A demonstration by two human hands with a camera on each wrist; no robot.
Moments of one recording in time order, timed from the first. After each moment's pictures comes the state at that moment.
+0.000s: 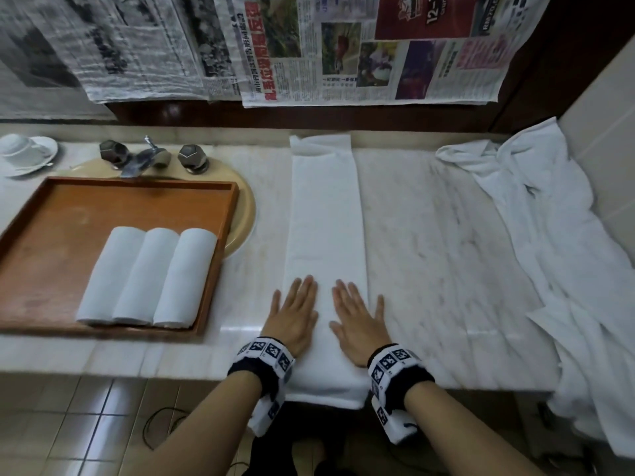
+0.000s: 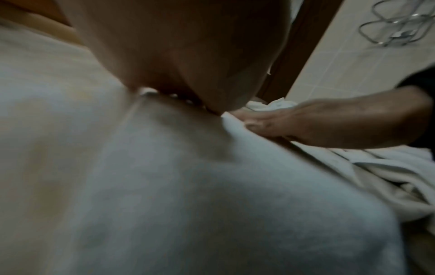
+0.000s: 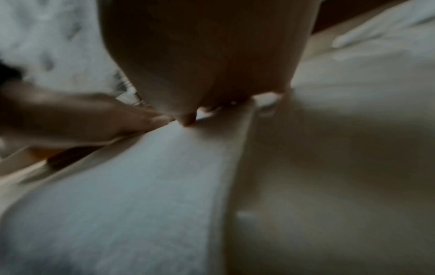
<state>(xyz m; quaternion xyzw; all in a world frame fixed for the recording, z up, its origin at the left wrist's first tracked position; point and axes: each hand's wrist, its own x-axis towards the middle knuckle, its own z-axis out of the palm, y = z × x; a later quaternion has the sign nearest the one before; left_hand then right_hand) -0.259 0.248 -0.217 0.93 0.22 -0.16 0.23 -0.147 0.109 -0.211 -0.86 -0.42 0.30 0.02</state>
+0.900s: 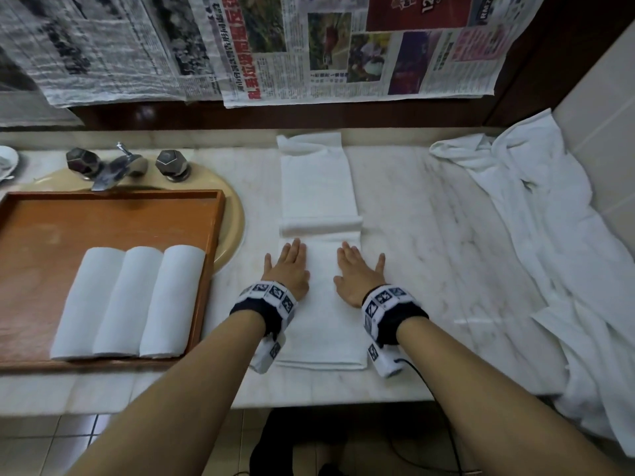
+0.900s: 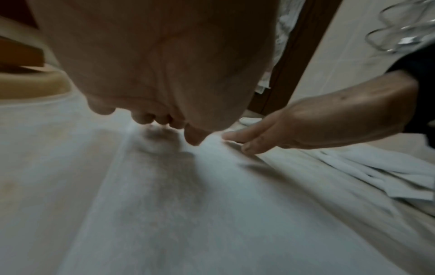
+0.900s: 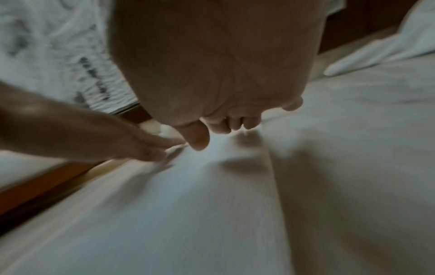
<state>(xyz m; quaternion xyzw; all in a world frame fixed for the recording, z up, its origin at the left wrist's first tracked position) -0.168 0.320 -0.193 0.92 0.25 -0.24 0.18 -0.073 0.188 -0.186 -0.86 -0.39 0.33 -0.05</state>
